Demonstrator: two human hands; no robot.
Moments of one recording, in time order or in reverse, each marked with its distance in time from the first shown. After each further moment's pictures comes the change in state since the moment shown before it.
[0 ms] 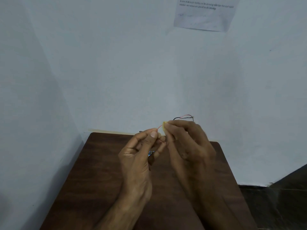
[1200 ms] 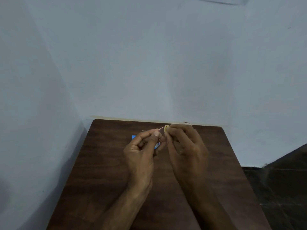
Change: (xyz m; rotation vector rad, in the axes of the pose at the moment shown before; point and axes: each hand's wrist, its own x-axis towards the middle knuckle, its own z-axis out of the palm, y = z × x) left_hand 0.022 -0.025 -0.072 0.227 0.051 0.014; right_hand -0.056 -0.016 0.051 -0.020 -0.098 0.203
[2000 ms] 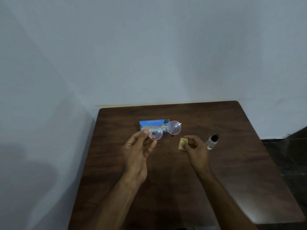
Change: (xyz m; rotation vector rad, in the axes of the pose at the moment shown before) left_hand 0.040 -0.046 -0.056 -0.035 0.106 -0.380; right_hand -0.106 0.148 0.088 0.330 -0.249 0.898
